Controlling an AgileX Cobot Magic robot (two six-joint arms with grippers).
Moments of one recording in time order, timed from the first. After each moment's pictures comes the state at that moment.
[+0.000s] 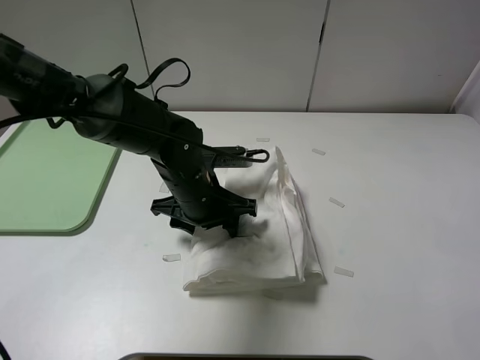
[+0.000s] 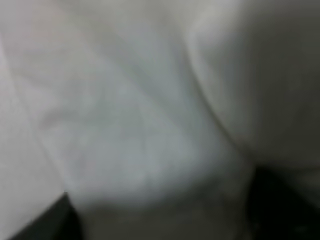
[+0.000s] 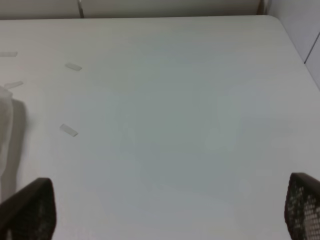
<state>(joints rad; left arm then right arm) -0.73 2.06 -1.11 -0.06 0.36 -0.52 0.00 -0.01 -0.49 -0.06 1.03 0.07</state>
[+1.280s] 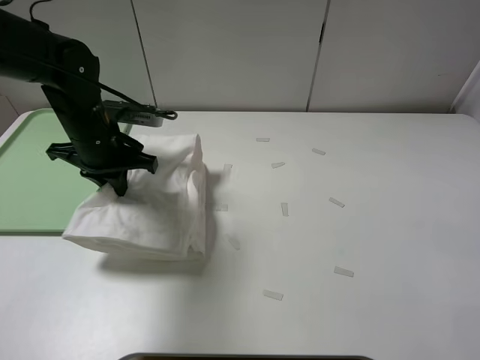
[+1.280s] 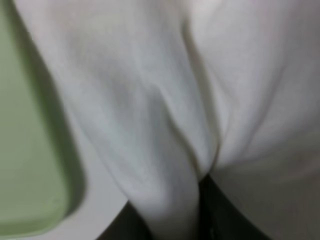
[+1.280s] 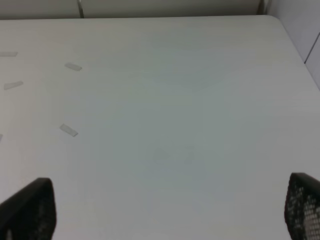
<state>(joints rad) -0.35 1.87 -1.11 0.14 0.69 -0.28 0.00 -0.01 -0.49 -0.06 1.03 0.07</state>
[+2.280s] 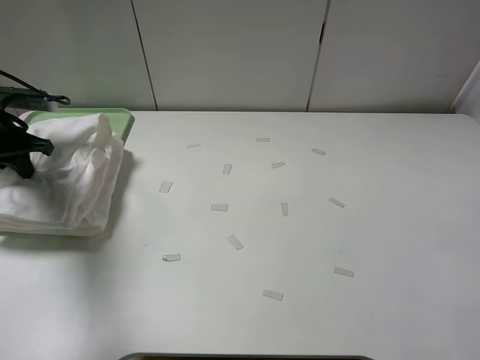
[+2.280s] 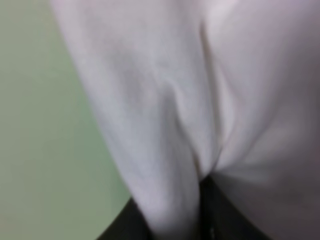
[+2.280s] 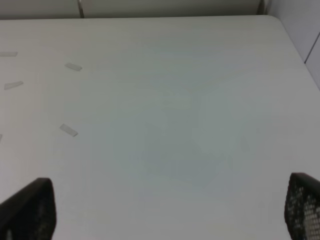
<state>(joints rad) 0.15 1.87 -1.11 0.13 0.60 0.11 0.00 -0.01 -0.49 -0.06 1.03 0.07</state>
